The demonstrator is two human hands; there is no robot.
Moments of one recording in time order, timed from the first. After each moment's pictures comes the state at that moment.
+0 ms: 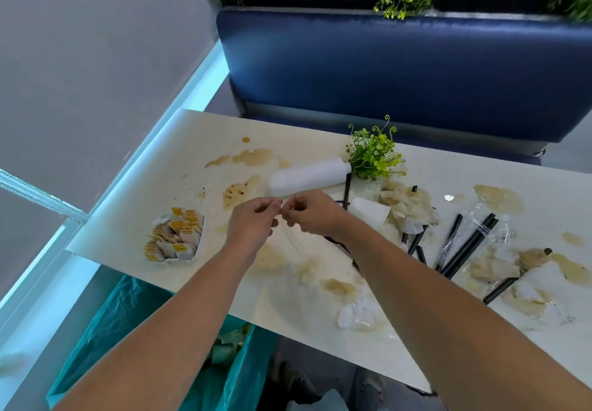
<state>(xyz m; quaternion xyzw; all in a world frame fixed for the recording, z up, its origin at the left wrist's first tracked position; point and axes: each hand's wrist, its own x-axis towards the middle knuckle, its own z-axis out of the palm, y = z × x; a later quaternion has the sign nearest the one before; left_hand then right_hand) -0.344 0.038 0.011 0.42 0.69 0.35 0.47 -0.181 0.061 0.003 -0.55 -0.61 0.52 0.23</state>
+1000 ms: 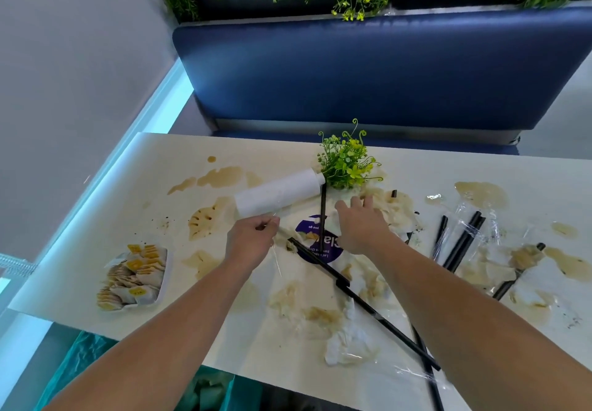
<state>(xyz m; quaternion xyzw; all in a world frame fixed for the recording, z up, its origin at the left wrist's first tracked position) -0.293 0.078 -0.037 0.52 0.70 0.26 0.42 -0.065 0.081 -0.070 -0.71 -0.68 0.19 -0.08</state>
